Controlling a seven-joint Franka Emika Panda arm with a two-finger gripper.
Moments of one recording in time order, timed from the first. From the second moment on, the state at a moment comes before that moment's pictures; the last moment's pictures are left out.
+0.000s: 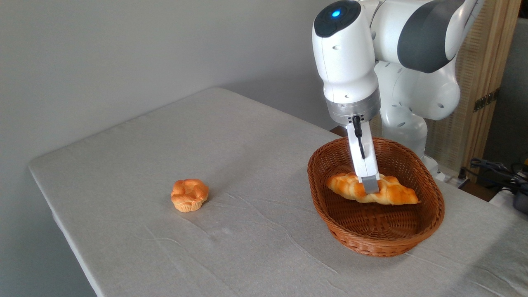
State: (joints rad) arm -0.21 -0.60 0.43 -2.52 0.26 1.69 1.63
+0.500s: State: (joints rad) arm -0.36 -0.52 0.43 -2.24 0.26 1.49 1.63
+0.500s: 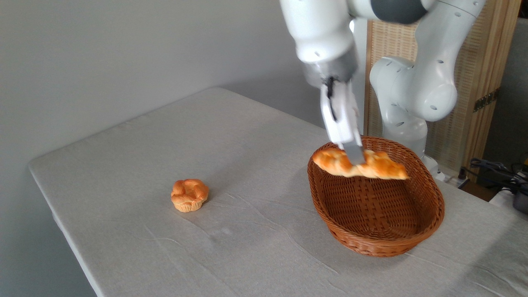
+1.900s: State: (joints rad) arm -0.54 -0.01 0.44 -2.02 0.03 2.07 1.21
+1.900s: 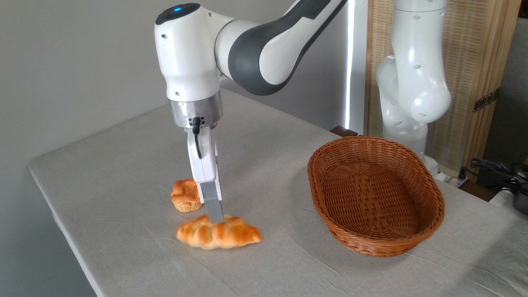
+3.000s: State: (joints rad) arm -0.12 -0.12 0.01 -1.79 0.02 1.78 0.68
